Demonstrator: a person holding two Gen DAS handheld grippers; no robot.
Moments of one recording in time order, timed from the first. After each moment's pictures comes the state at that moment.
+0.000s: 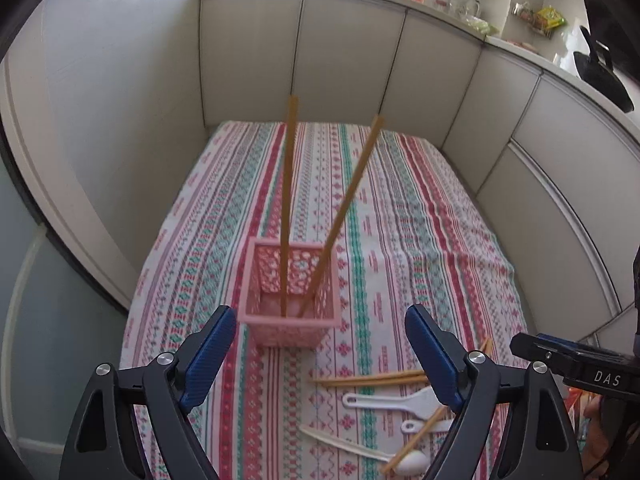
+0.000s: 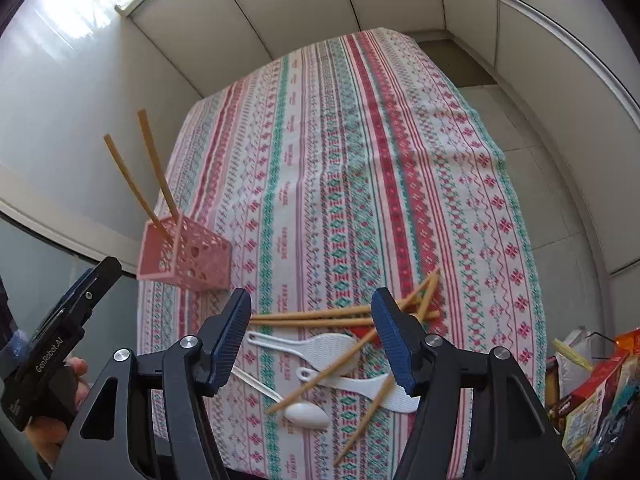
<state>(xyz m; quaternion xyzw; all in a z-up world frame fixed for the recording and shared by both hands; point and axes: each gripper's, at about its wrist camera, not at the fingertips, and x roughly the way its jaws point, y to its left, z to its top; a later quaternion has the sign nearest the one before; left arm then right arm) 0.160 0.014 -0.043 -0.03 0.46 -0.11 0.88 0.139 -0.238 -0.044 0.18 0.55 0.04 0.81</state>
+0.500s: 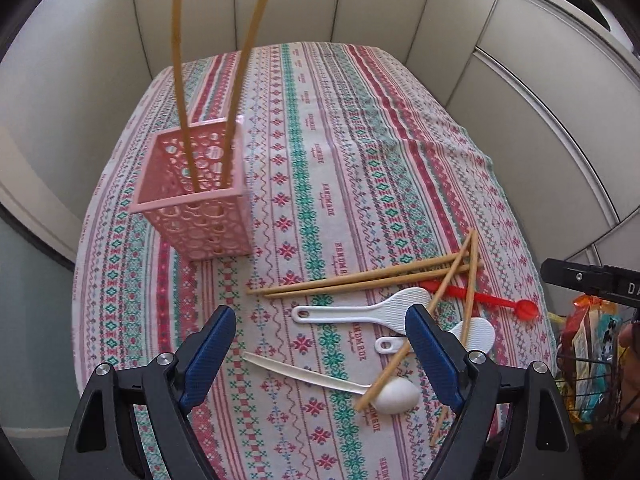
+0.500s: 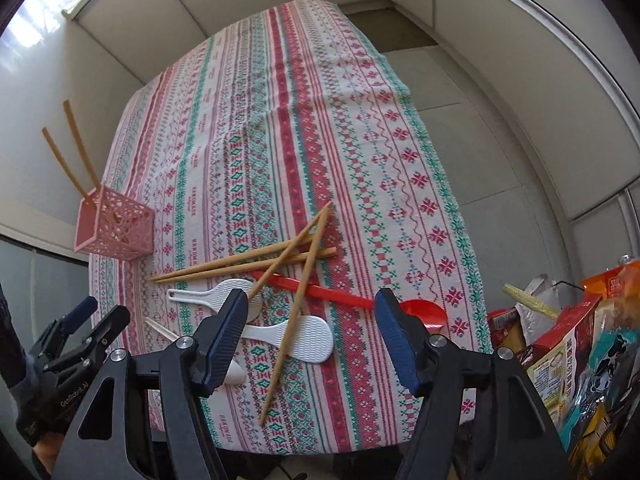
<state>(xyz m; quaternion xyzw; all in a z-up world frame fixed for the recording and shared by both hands) 0.128 -0.043 -0.096 0.04 0.54 -0.18 0.82 0.093 -0.300 -0.078 0.19 0.59 -0.04 0.78</state>
